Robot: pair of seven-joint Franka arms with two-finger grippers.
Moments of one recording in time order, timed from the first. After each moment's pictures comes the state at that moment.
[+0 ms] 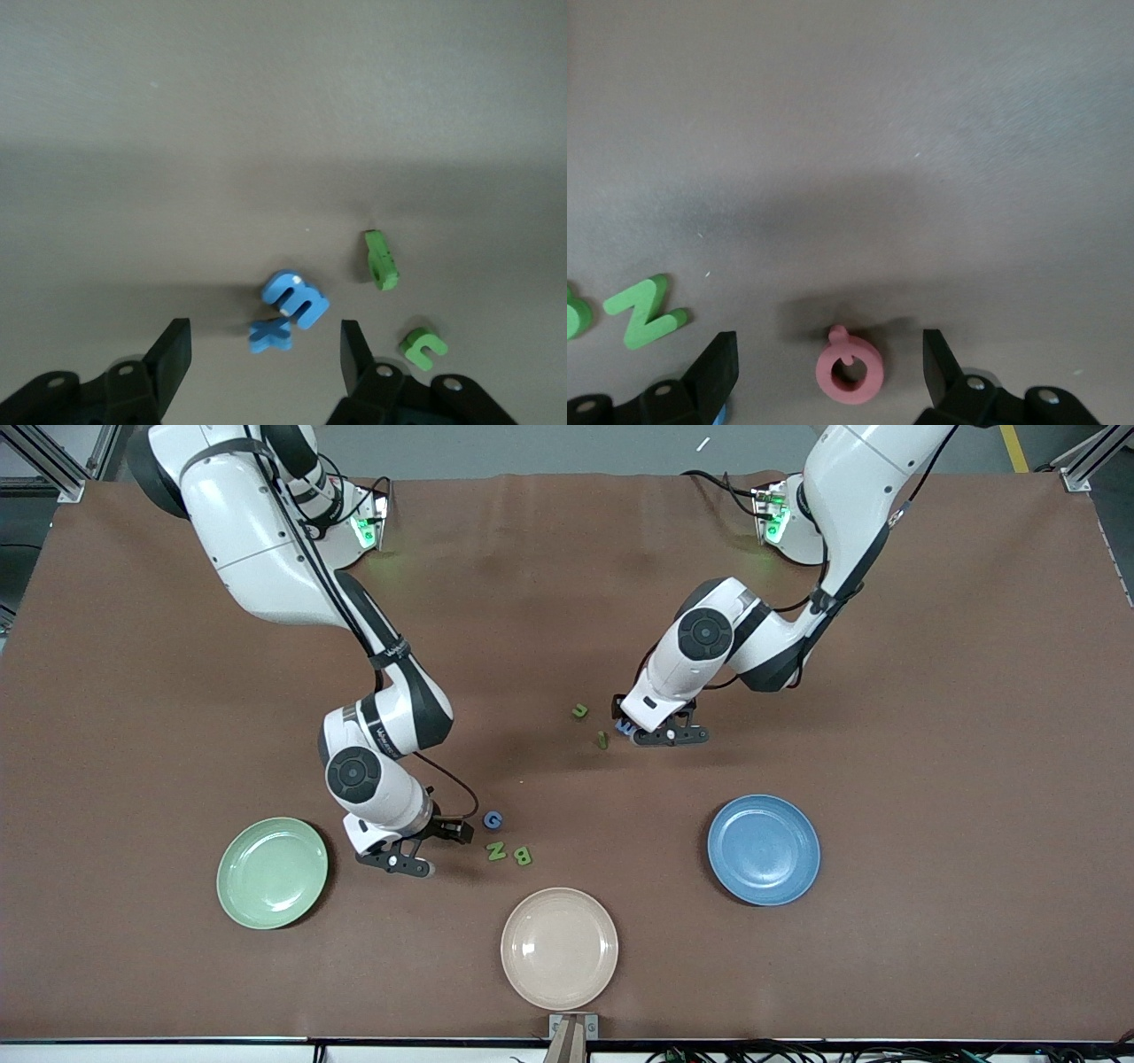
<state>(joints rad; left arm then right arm) -0.17 0.53 -0.52 -2.04 0.15 2.53 -0.82 0.35 0.81 0.07 -1.51 0.01 2.38 0.61</state>
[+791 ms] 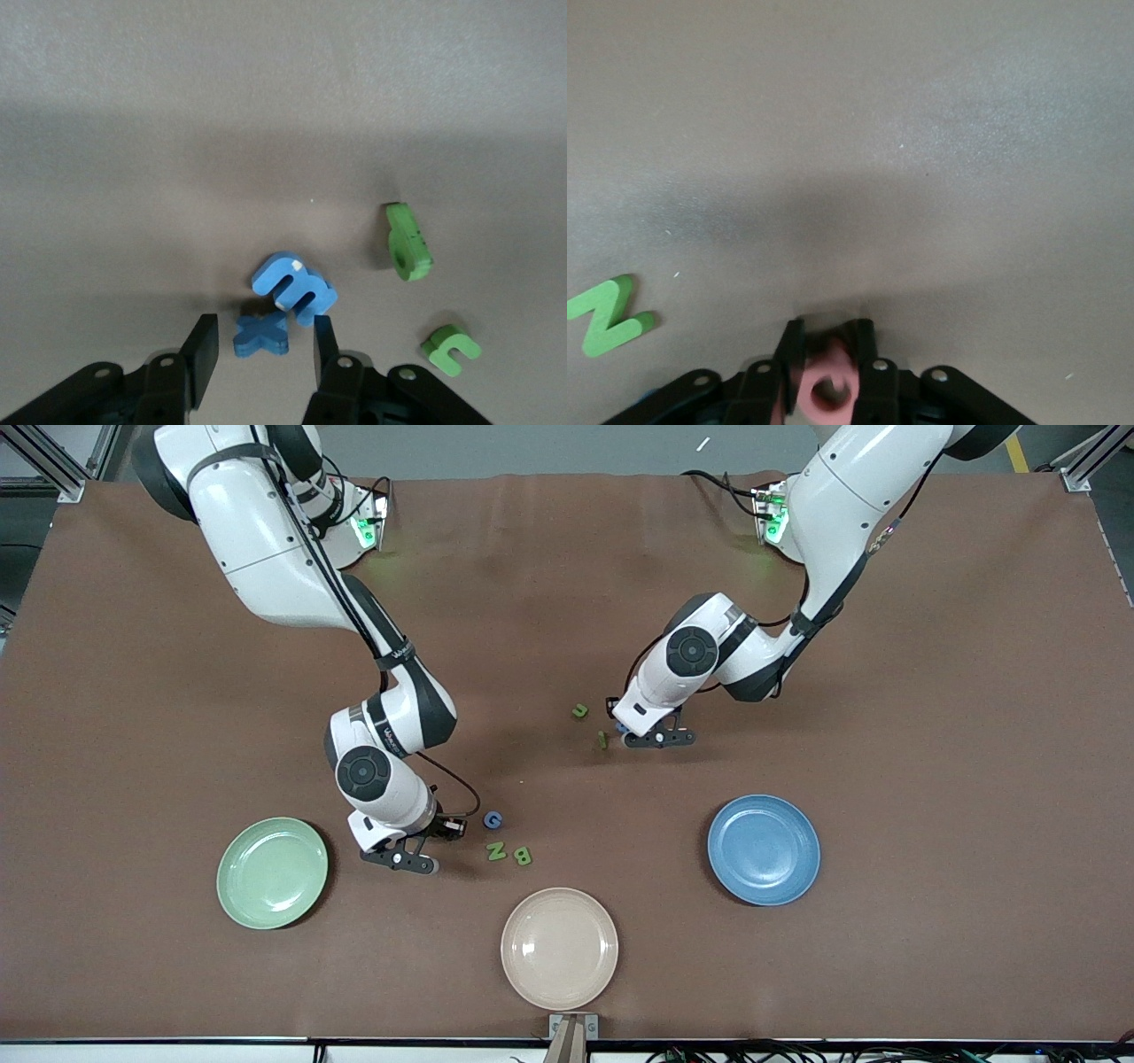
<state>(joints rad) -0.18 0.60 -0.52 -2.04 0.15 2.54 -0.84 0.36 0.81 0.05 -1.53 -0.01 2.38 0.62</state>
